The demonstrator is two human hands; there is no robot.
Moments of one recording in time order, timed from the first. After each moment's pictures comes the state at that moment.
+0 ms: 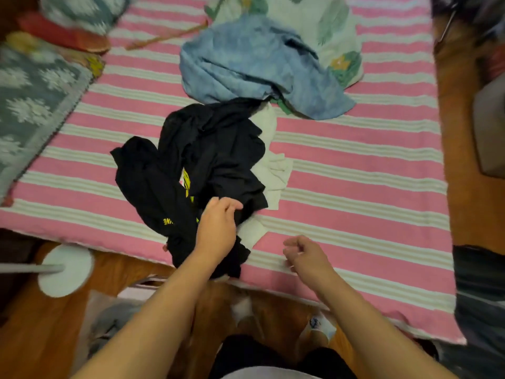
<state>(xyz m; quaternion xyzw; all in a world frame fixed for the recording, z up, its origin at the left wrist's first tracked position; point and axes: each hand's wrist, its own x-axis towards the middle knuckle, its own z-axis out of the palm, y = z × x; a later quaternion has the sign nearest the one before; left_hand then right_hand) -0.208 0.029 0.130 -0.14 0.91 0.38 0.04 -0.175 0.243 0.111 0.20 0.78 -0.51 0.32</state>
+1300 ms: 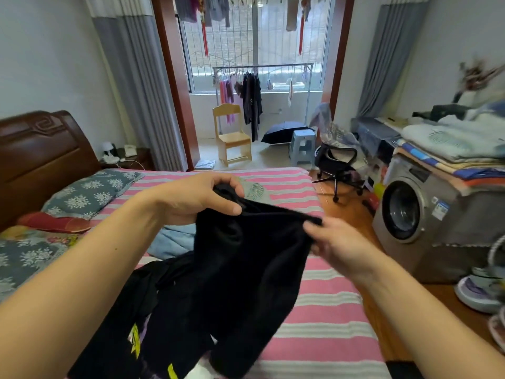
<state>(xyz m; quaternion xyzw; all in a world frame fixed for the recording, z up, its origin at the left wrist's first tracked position) -0.282 0.173 0.547 0.19 0.75 0.57 0.27 -0.233 0.454 0.443 -0.05 0.66 -0.75 0.10</state>
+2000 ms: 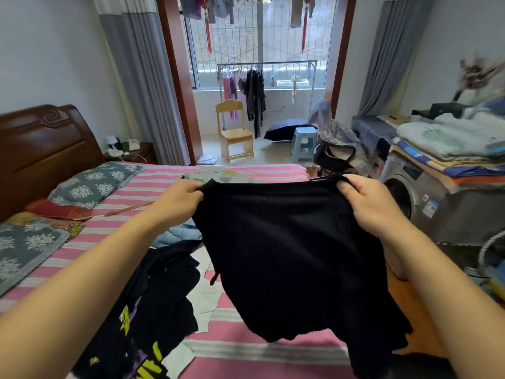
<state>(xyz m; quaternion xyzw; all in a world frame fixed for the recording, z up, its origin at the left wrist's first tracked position) -0.280 0.212 0.478 0.07 0.92 0.37 -0.03 -0.213 0.585 0.493 -0.06 0.90 -0.40 -0.19</state>
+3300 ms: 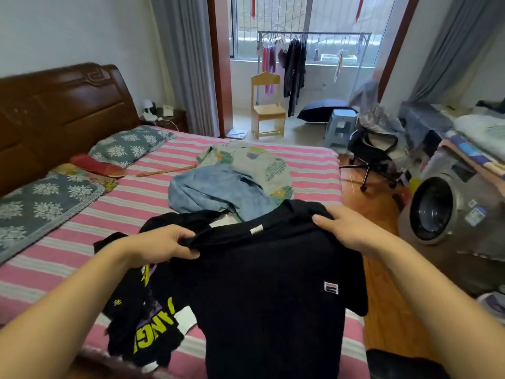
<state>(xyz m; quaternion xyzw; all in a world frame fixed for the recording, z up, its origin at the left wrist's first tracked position) -0.189 0.143 0.386 0.04 0.84 0.46 0.28 -0.240 0.541 0.426 -0.10 0.91 -0.38 0.14</state>
